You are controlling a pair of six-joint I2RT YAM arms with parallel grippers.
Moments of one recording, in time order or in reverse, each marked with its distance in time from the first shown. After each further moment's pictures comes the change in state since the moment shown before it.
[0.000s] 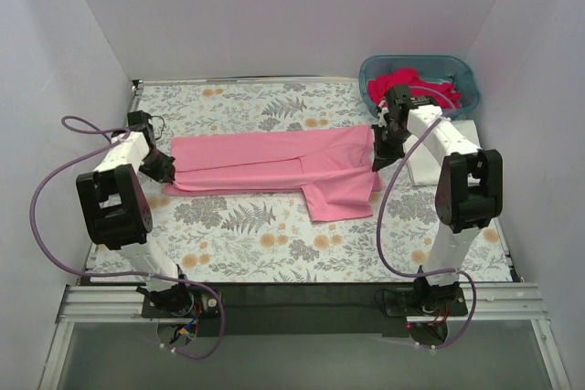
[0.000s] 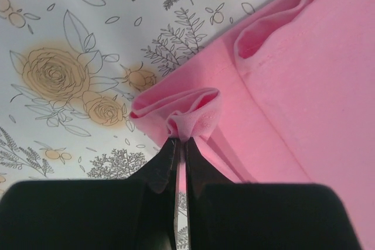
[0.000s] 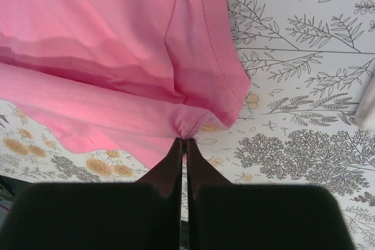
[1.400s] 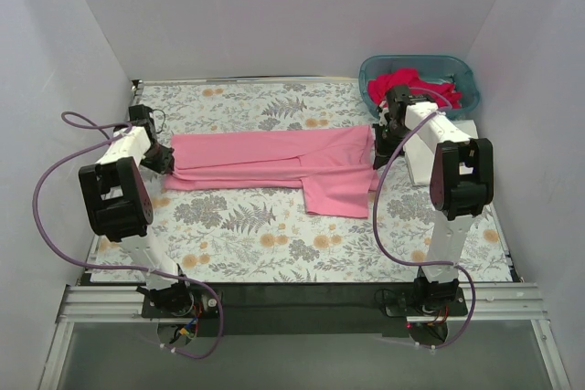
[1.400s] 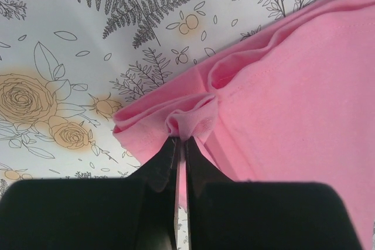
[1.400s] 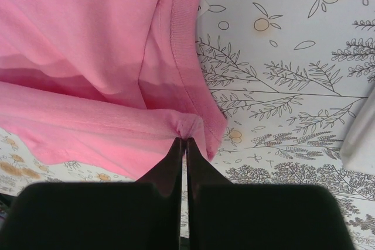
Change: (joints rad) left arm -0.008 0.088 0.080 0.056 -0.039 -0.112; right arm -0.035 0.140 0.081 0.029 0.003 -0.013
